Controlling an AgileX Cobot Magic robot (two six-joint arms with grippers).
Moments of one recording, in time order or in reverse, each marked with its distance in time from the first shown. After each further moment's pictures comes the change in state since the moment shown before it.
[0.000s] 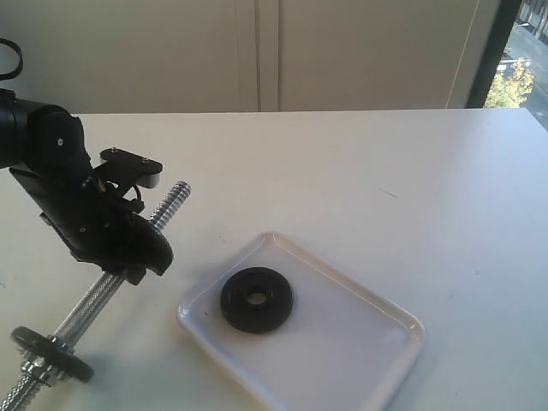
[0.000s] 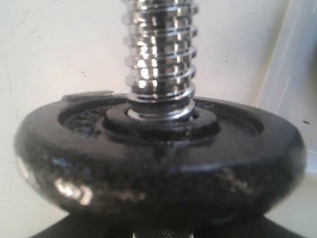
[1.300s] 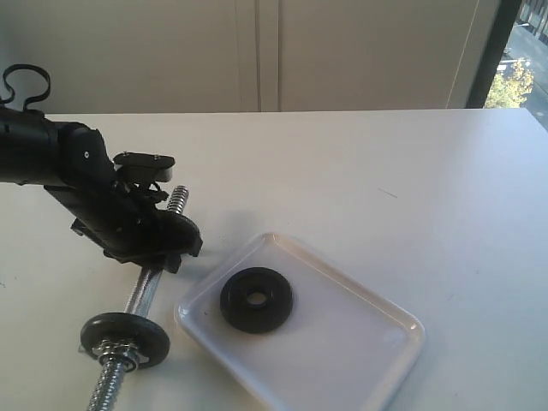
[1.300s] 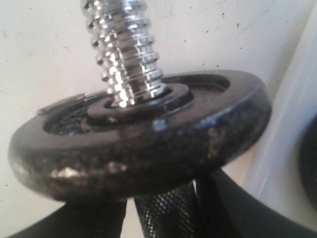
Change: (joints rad) left arm 0.000 0.118 -0.019 -0.142 -0.179 -0.054; right arm 0.000 0.000 0.000 0.000 0.000 0.000
